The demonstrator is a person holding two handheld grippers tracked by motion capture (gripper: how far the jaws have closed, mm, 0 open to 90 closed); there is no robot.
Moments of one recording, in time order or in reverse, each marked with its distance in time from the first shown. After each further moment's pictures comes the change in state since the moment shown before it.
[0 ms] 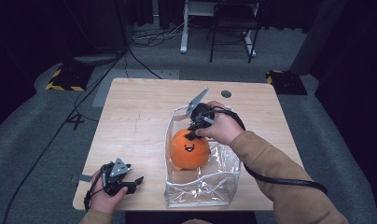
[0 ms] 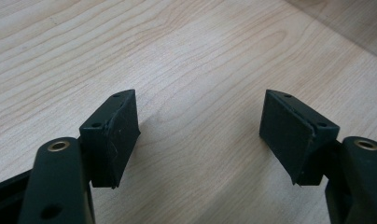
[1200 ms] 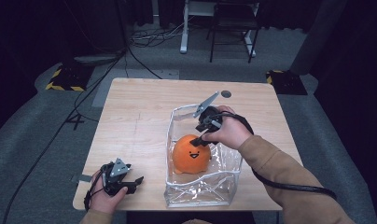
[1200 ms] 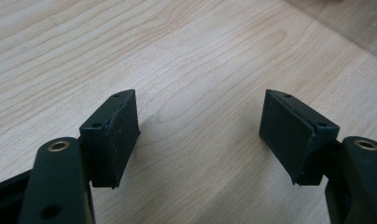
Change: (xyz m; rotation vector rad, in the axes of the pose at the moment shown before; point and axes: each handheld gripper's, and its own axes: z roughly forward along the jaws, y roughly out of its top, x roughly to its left) left arm 0.000 0.000 0.000 0.001 0.000 0.001; right arm -0.001 -0.026 -0.005 -0.049 -0.018 0.101
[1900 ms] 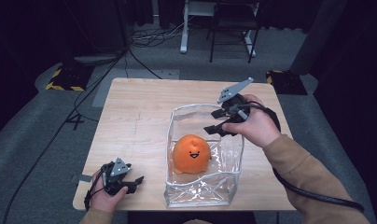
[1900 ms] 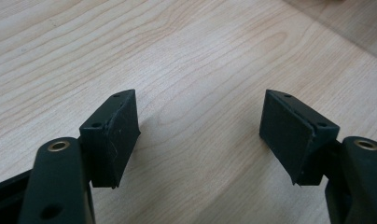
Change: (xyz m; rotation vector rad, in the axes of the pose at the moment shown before) left arm 0.001 0.001 0.001 0.001 -0.004 0.000; right arm 0.008 -0.010 -0.083 -0.157 -0.095 0.032
